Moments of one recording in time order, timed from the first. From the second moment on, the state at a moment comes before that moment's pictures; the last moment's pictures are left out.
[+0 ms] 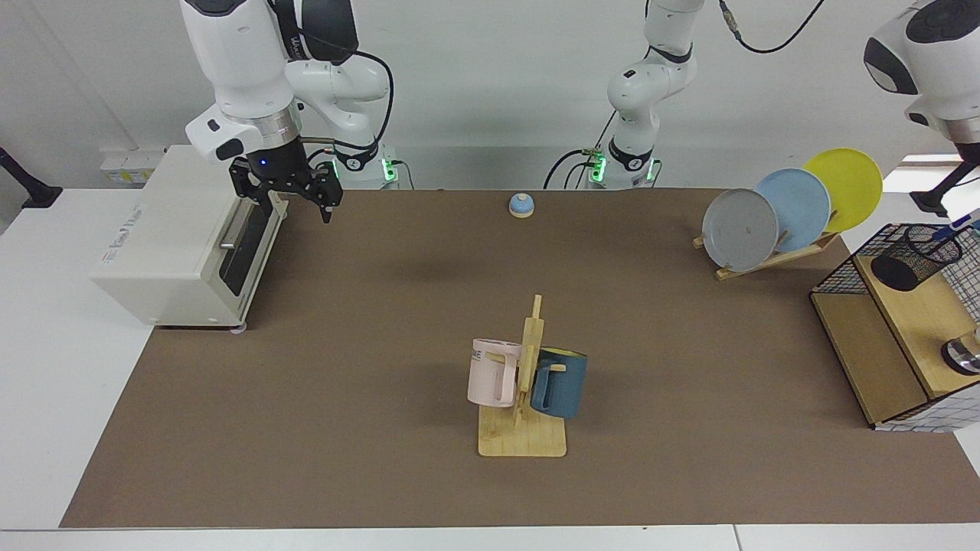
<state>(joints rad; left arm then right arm) 0.53 0.01 -0.21 -1.72 0.81 2.17 2.13 -0.01 0.00 0.14 -1.62 -0.08 1.62 0.22</state>
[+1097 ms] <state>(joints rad) 0.57 0.05 -0.21 -1.74 0.81 2.23 2.13 -0.01 0.00 0.14 -1.62 -0.08 1.62 0.22</state>
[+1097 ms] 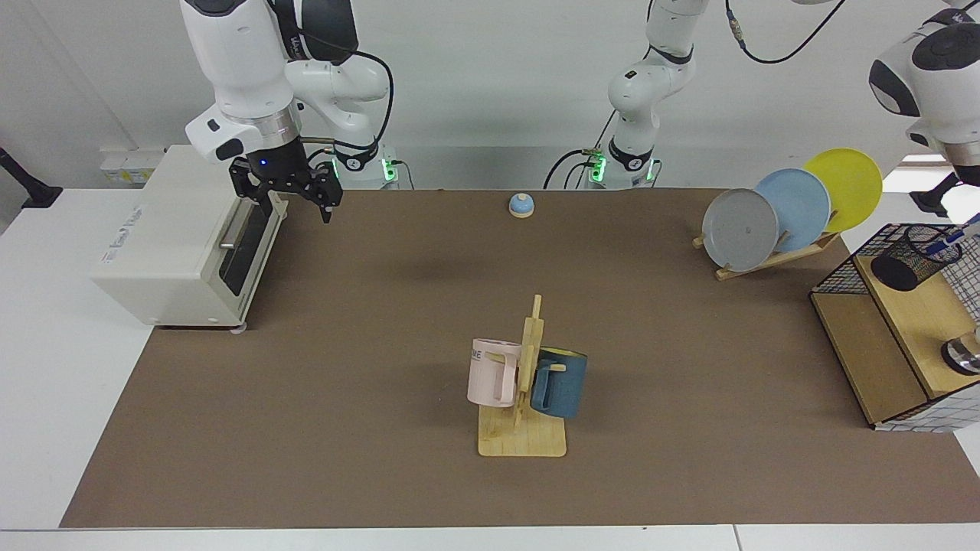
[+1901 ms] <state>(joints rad) 0.41 0.02 -0.29 -1.61 0.50 1.75 1.58 -0.01 0.00 0.14 -1.62 -0.08 1.62 0.22</state>
